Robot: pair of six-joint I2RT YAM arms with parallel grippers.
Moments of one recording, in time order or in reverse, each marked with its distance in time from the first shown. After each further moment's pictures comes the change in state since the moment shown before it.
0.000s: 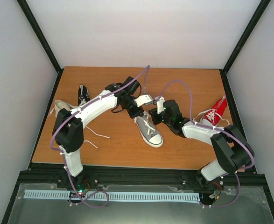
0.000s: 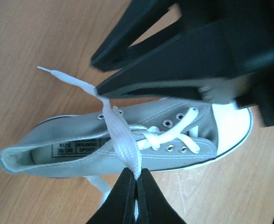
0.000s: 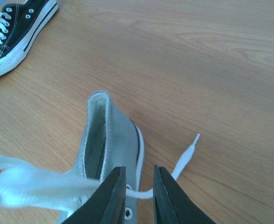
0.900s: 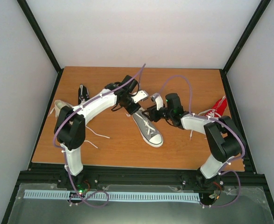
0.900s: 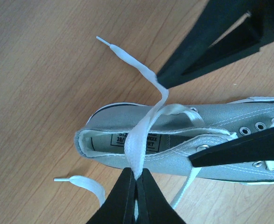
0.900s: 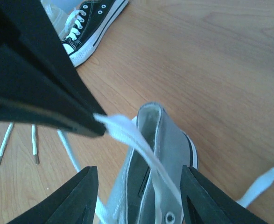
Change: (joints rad) left arm 0.049 0.051 0.001 0.078 -0.176 -0.095; right arm -0.113 0.121 0.088 -0.008 -0.438 -0.035
